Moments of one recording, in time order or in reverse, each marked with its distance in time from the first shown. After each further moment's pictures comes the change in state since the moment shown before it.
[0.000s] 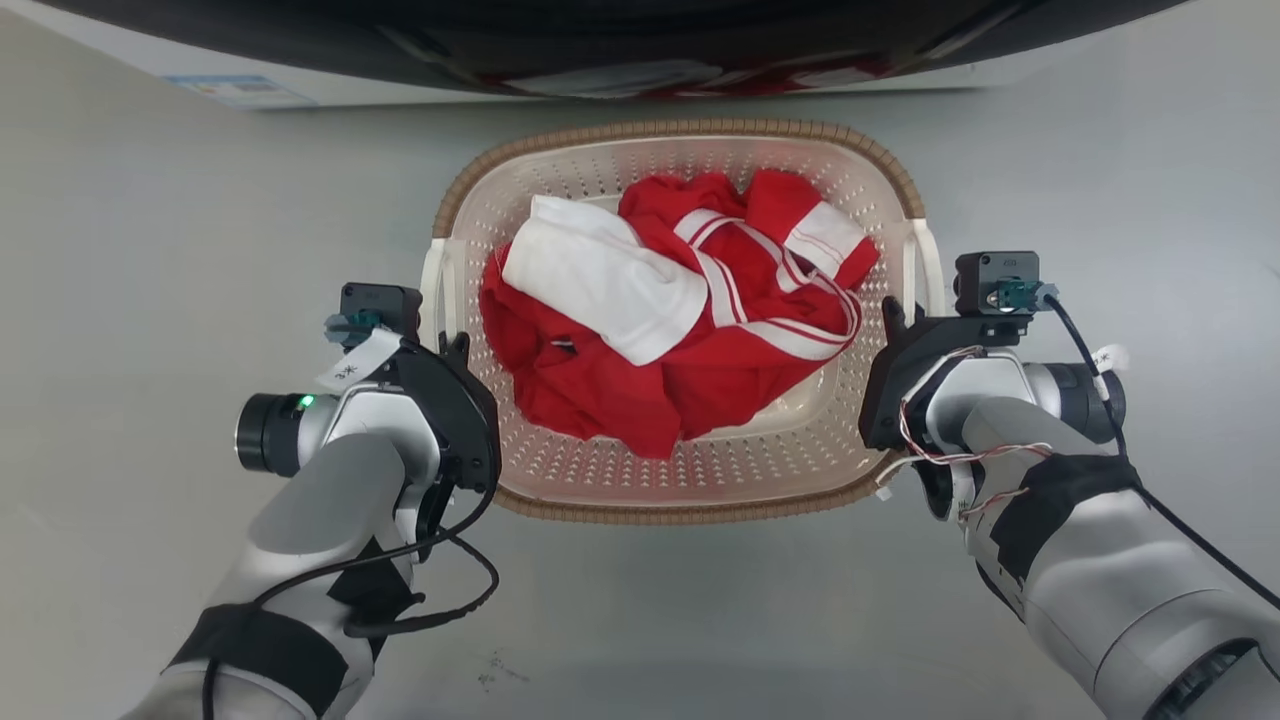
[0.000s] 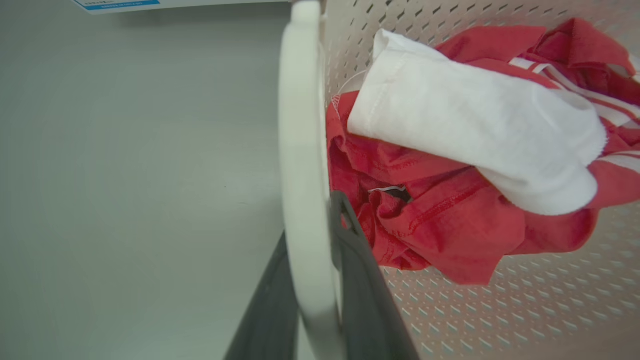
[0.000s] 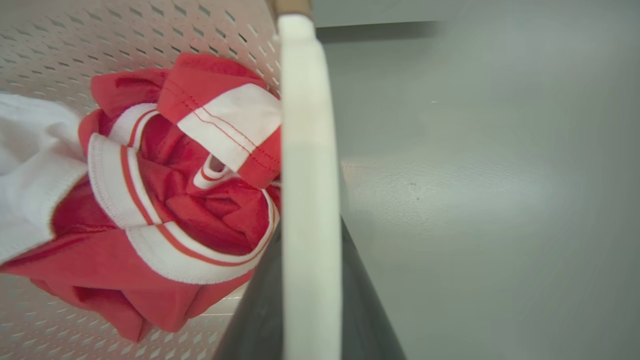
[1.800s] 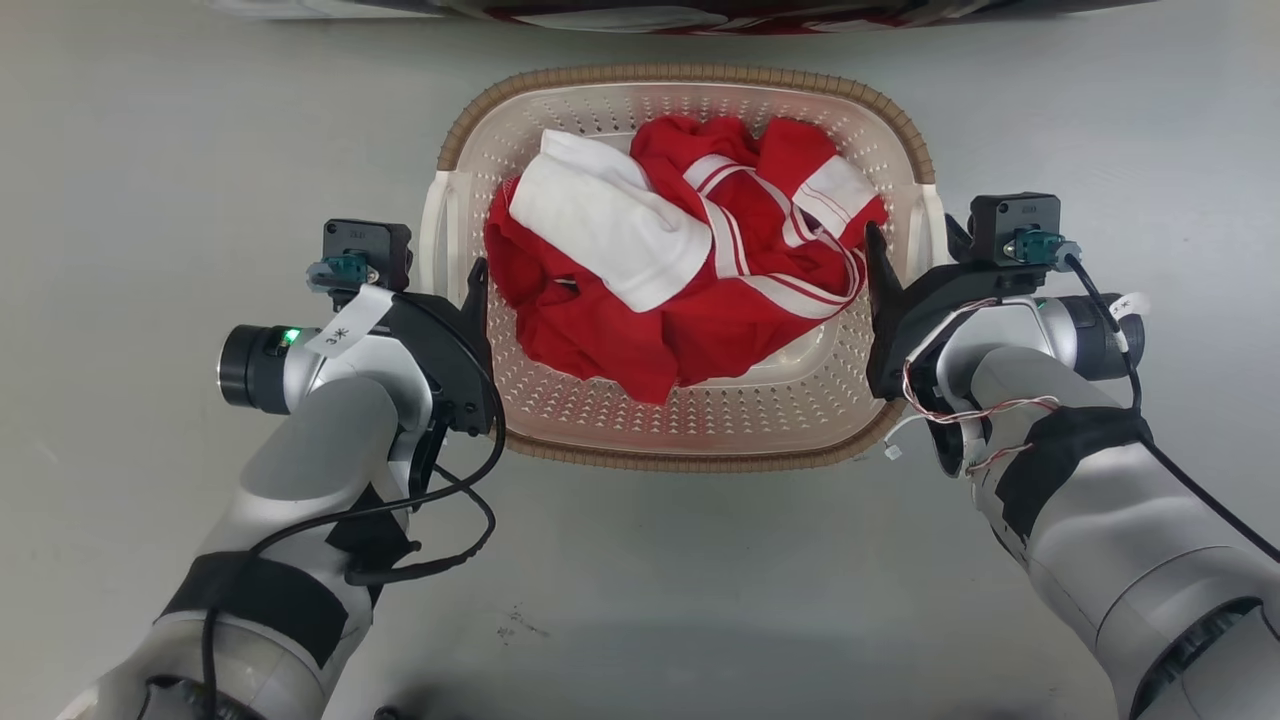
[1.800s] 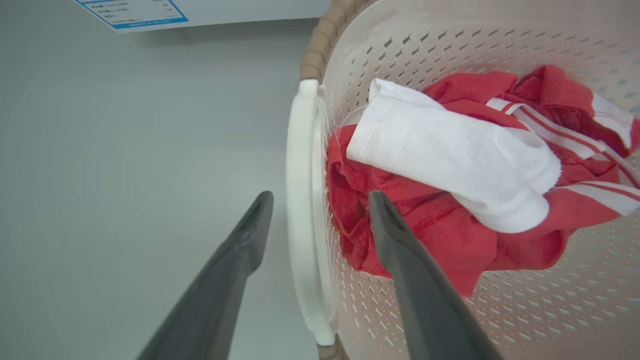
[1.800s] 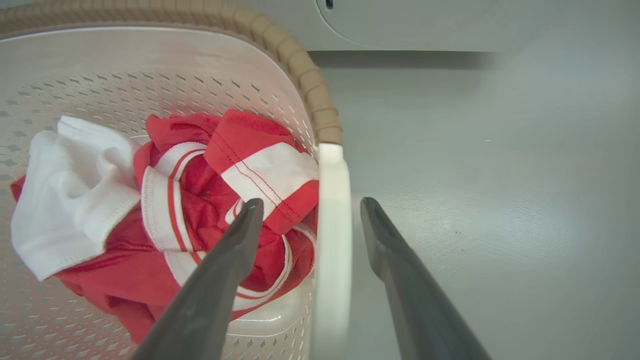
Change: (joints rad) left arm -0.116 -0.020 0.002 0.084 0.021 -0.016 -0.112; right arm -0.102 0.013 0.019 0.079 -0.035 0.043 -0.126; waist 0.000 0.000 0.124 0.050
